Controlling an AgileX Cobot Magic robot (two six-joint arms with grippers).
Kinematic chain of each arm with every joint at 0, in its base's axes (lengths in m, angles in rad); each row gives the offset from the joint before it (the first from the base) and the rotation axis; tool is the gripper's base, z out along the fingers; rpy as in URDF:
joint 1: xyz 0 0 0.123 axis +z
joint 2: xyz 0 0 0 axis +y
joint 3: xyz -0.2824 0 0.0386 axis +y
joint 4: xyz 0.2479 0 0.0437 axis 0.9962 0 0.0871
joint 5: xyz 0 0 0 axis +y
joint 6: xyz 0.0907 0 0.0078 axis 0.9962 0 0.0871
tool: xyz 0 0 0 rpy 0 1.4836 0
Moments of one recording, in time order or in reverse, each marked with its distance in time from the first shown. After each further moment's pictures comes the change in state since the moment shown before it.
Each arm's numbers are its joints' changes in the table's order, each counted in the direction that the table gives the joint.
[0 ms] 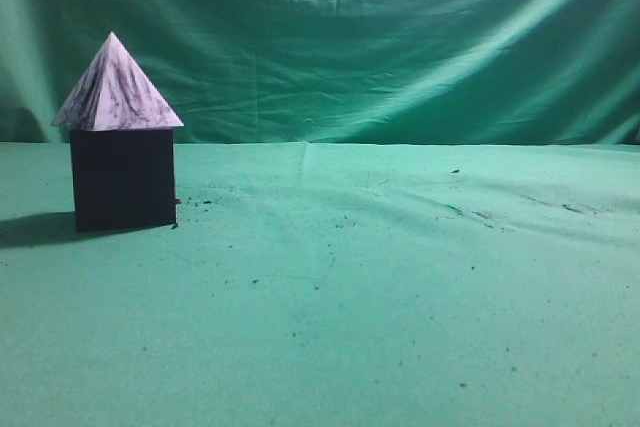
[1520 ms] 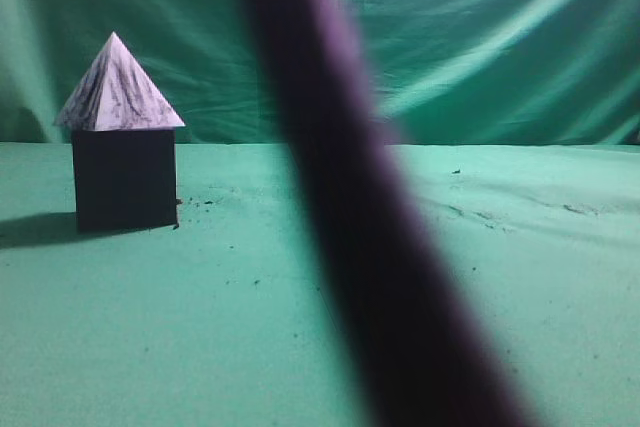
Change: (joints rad) left arm 0.000 0.000 0.000 -0.004 0.000 0.000; right arm 0.000 1.241 -1.419 0.014 0.219 -0.061
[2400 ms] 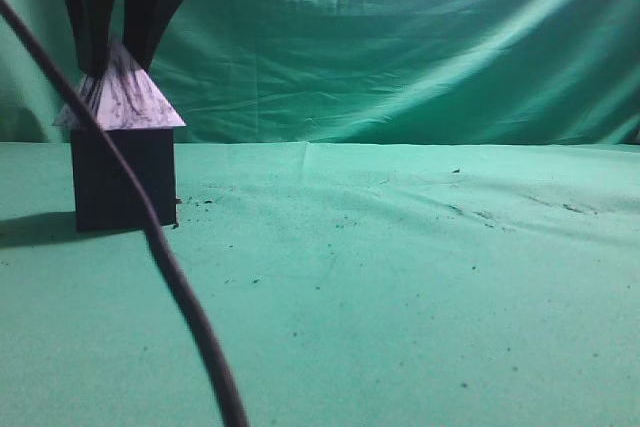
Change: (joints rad) left arm 0.000 0.000 0.000 0.000 0.000 0.000; right arm 0.000 0.292 0.320 -0.004 -0.061 -0.019
